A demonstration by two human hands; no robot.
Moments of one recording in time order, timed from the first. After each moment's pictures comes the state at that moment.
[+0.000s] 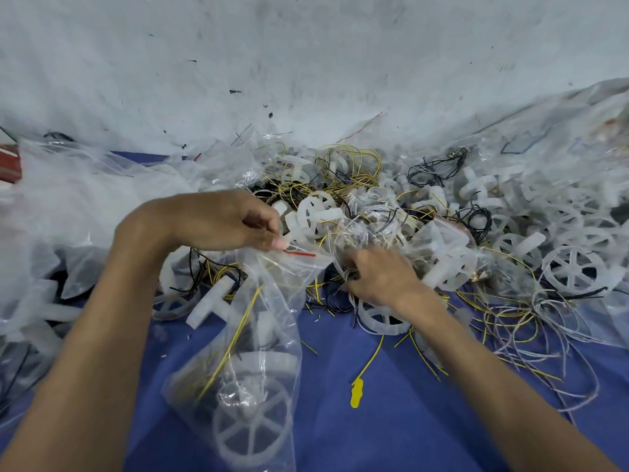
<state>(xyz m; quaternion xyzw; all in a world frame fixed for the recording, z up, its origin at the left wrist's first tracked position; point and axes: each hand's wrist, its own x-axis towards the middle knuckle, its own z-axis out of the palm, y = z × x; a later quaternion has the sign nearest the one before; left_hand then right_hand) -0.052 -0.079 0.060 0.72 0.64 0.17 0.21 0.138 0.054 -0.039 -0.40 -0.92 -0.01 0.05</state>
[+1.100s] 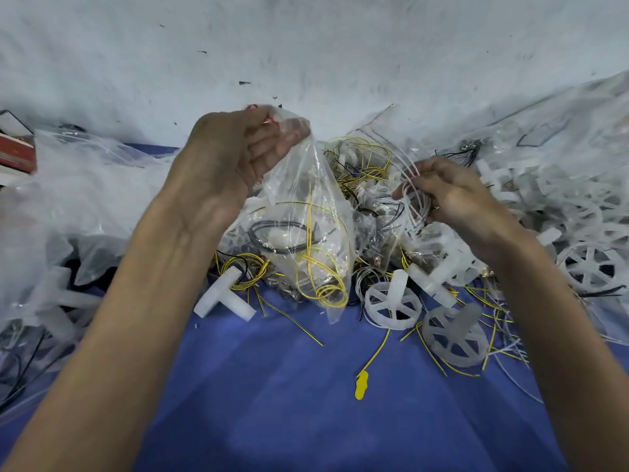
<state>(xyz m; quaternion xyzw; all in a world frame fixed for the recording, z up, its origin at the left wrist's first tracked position) -0.006 -0.077 0.090 0.31 0.43 0.77 0.35 0.185 0.076 0.039 -0.30 -0.75 0.46 0.36</state>
